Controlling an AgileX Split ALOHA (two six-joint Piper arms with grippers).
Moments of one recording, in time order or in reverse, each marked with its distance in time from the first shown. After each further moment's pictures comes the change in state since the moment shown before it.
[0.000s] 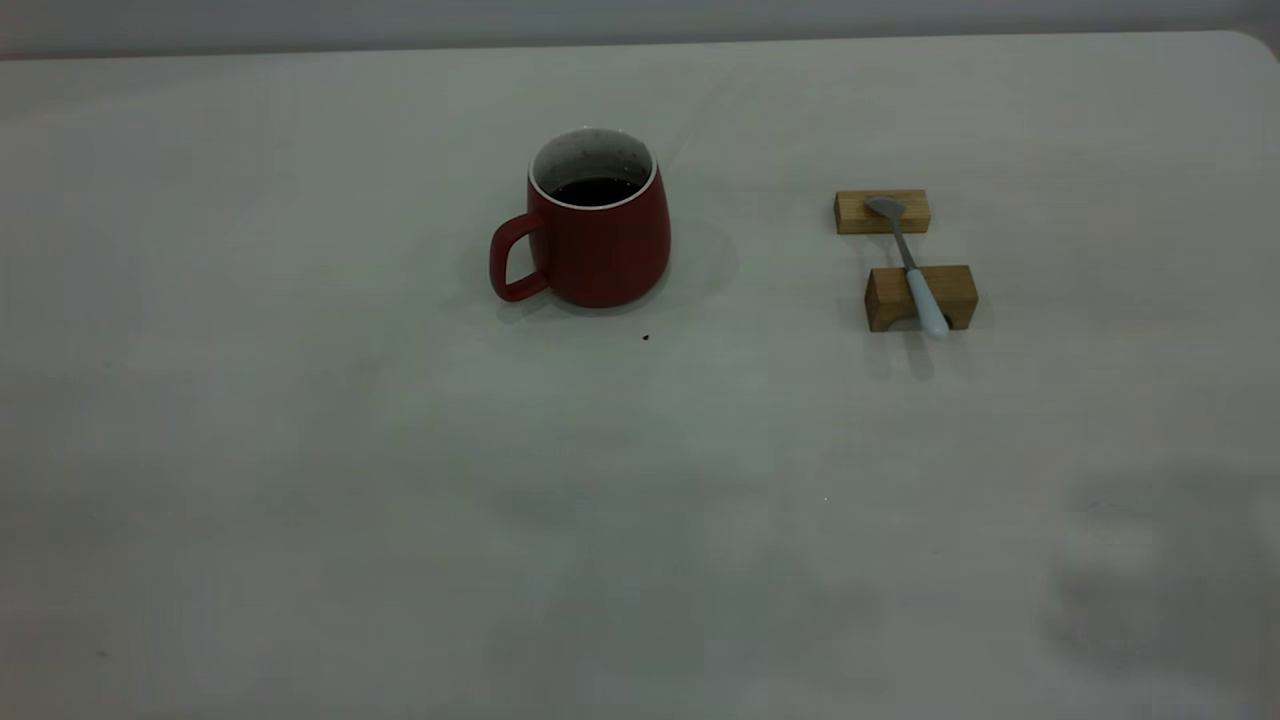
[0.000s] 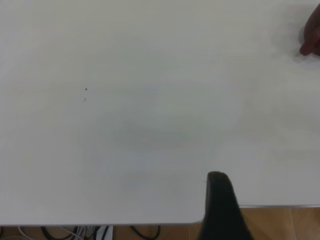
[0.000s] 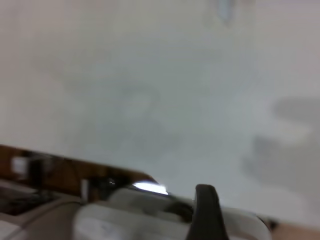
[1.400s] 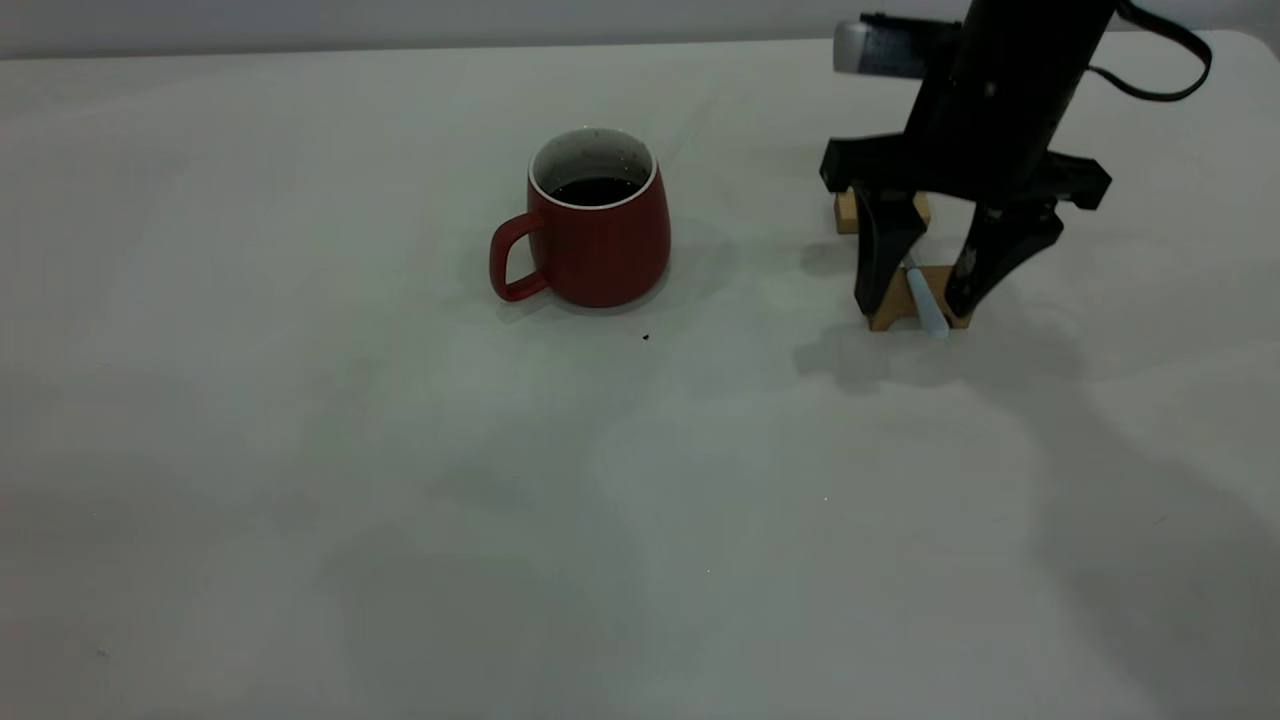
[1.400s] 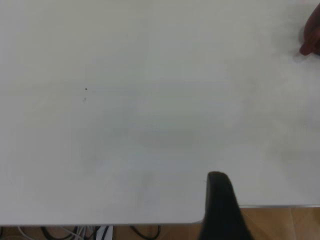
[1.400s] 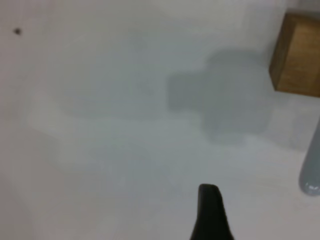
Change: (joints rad) left arm 0.000 0.000 0.000 0.000 0.000 0.000; right arm 0.260 1.193 -0.787 -0.201 -0.022 0.278
